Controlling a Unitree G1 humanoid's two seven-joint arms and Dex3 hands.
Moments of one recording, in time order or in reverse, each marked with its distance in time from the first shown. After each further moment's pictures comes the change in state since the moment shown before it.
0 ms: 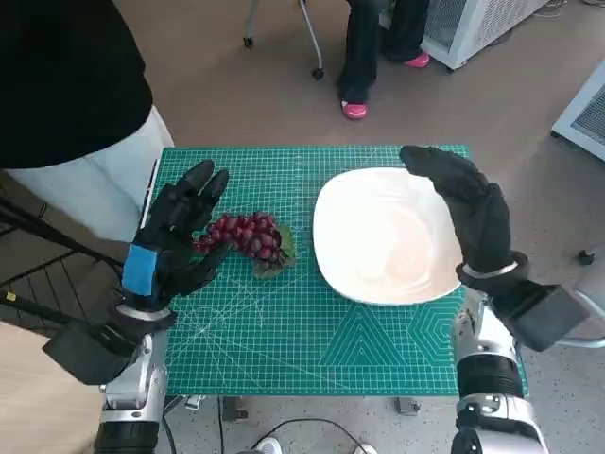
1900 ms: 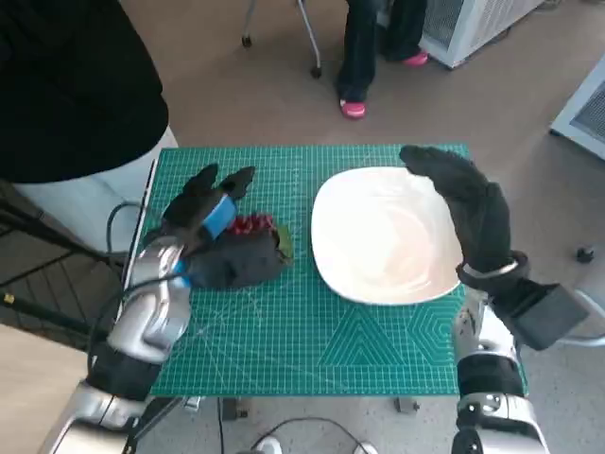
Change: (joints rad) left arm -0.405 0.215 -0.463 0.172 1.010 0.815 0.063; right arm -0.001 -0.001 -0.003 0.006 -0.004 -0.001 0.000
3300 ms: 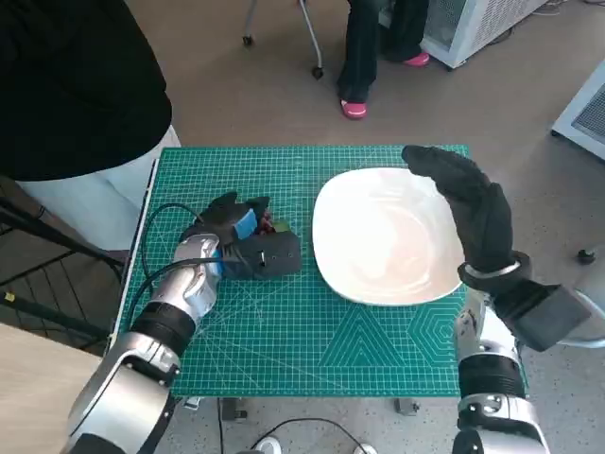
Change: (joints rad) left arm -0.267 -0.125 -0.135 0.736 -0.074 -0.204 0.167; right arm 0.001 -0.006 0.001 -0.006 -0.001 0.000 -0.007
